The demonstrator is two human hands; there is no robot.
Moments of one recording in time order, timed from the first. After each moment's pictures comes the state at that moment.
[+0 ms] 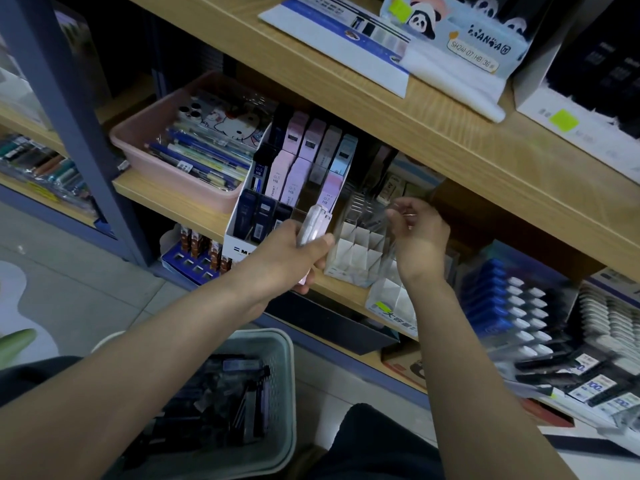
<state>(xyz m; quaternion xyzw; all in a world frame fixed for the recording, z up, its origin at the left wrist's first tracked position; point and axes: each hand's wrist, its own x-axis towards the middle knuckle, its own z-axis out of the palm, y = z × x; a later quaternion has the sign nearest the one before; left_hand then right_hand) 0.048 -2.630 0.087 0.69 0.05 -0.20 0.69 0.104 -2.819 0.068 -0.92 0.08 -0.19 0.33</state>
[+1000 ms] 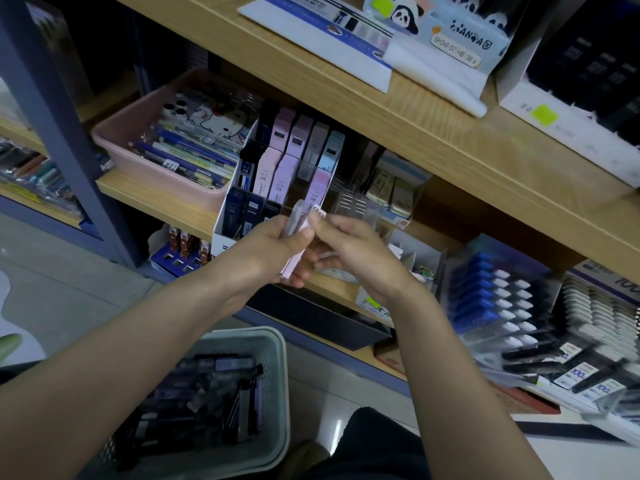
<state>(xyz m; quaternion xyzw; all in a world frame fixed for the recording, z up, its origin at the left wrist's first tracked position) 0.048 -2.624 0.091 0.65 0.03 -0.23 0.72 0.060 -2.761 0.108 -0.79 0.02 0.21 0.58</state>
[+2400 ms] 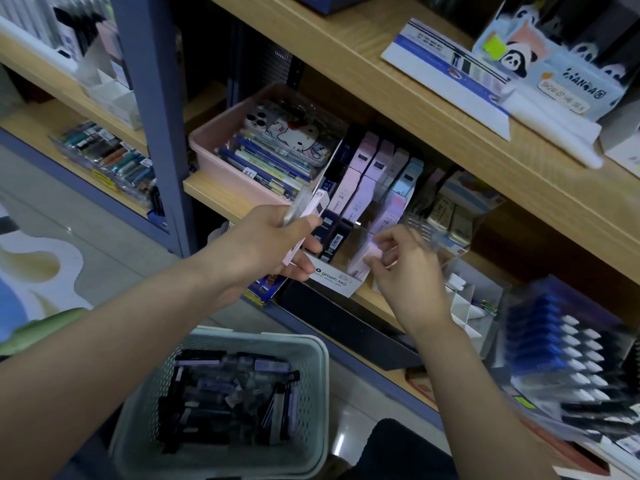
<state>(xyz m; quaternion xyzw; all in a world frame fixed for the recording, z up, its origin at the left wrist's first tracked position) 0.045 -2.544 0.104 0.65 0.10 -0.16 0.74 0.063 -2.736 0.079 -0.97 -0.06 -0.07 0.21</state>
